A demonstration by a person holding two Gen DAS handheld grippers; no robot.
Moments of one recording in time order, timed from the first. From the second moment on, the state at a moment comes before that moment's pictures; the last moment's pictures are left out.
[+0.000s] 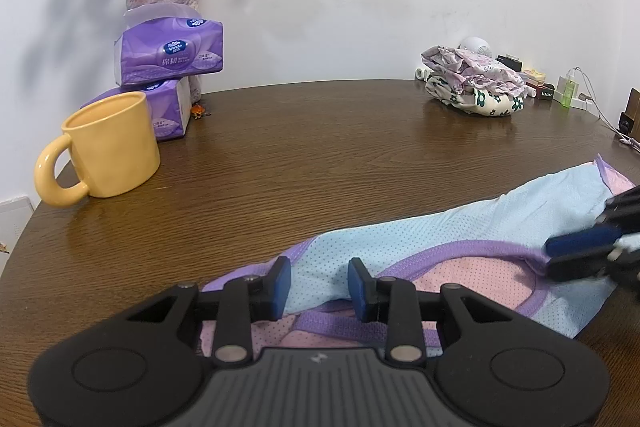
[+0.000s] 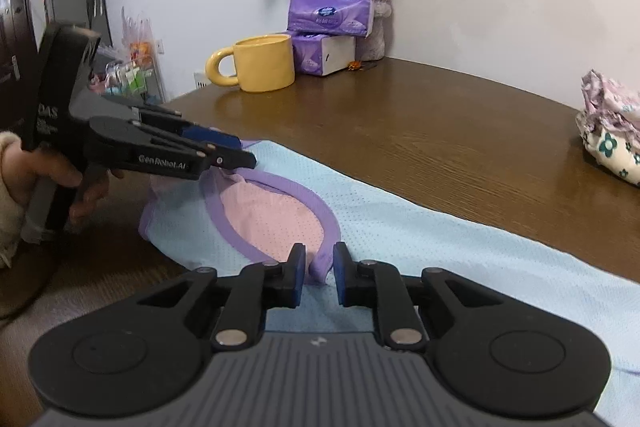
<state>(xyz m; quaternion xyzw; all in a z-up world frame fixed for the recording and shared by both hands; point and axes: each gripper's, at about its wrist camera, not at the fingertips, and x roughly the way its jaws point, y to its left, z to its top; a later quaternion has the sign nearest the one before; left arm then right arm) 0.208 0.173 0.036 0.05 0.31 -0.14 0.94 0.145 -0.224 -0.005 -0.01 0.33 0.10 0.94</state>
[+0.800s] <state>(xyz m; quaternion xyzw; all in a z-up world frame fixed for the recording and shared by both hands) 0.208 0.173 0.037 0.05 0.31 -0.14 0.94 0.145 -0.221 -0.004 -0.01 0.33 0.10 0.94</state>
